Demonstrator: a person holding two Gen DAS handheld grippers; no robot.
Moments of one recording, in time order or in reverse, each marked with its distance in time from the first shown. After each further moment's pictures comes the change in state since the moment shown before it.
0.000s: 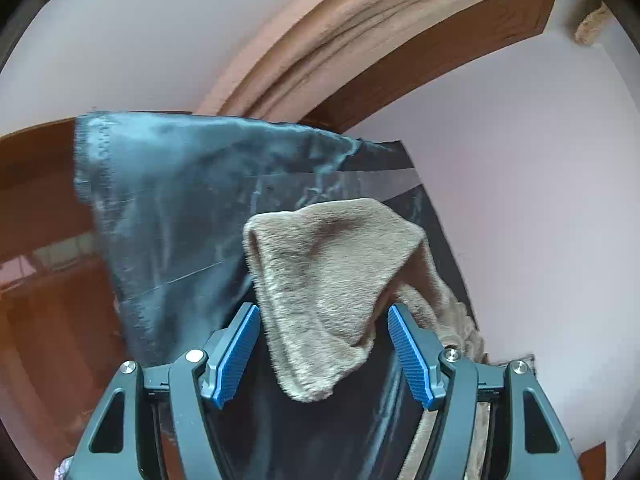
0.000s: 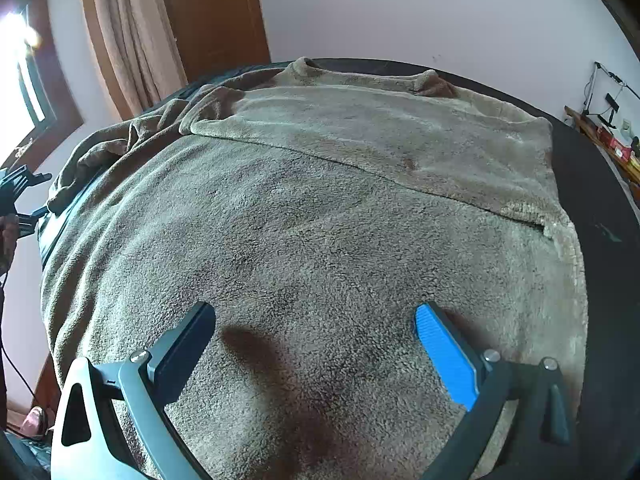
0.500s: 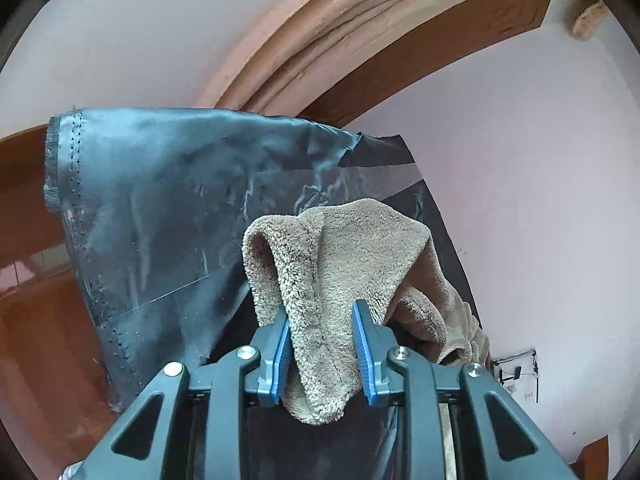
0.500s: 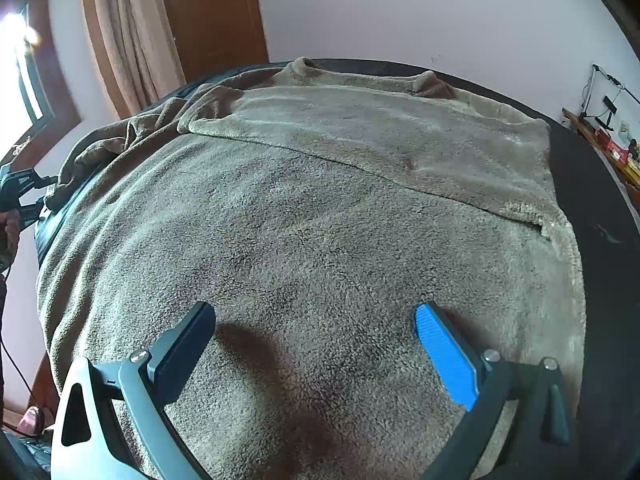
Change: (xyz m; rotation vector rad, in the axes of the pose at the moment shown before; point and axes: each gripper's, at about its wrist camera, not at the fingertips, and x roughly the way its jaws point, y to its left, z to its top) left arm 0.018 0.003 0.006 0.024 0.018 0.014; right arm 0.000 -0.001 -0.005 -0.010 -0.001 -0.012
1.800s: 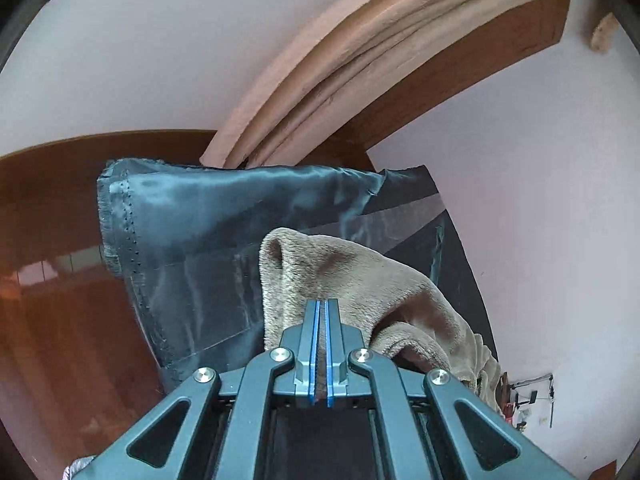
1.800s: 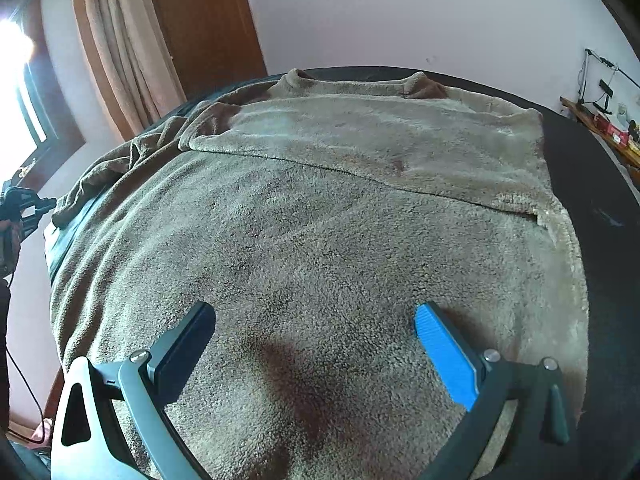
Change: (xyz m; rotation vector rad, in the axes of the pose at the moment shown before) left arm -0.038 0.008 0.023 -0.051 -0.058 0.106; right arm -0.005 -0.008 -0.005 0.058 -0.037 0.036
